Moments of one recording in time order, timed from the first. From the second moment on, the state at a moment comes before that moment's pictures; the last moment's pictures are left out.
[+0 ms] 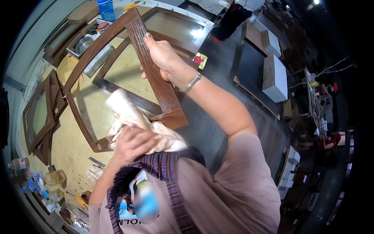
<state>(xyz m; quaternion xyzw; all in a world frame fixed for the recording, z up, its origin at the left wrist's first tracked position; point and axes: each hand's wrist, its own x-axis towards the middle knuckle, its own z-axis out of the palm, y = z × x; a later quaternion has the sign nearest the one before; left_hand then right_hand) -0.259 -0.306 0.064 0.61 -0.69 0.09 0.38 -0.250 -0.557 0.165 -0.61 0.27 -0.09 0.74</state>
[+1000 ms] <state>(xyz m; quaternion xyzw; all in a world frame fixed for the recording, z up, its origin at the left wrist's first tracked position) -0.095 -0.158 -0.014 0.36 -0.09 -0.07 0.93 -0.393 -0.566 0.101 -0.81 -0.04 -0.33 0.49</state>
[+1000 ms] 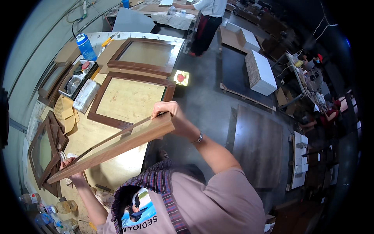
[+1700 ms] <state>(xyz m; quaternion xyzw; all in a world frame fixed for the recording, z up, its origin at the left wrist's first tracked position) -0.121 -0.114 -0.043 0.97 -0.02 0.22 -0.03 -0.395 -0.485 0.134 -0.70 0.21 -0.34 0.60</state>
